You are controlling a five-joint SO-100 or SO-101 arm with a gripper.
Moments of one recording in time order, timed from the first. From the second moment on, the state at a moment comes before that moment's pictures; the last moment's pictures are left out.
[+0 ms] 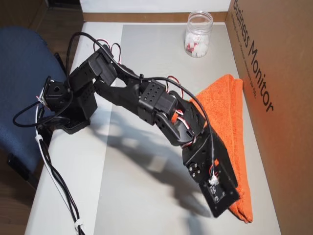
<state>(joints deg) 30.6 44.8 37.4 37.6 132.5</state>
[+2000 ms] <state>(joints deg) 10.1 130.8 113.2 37.6 83.4</state>
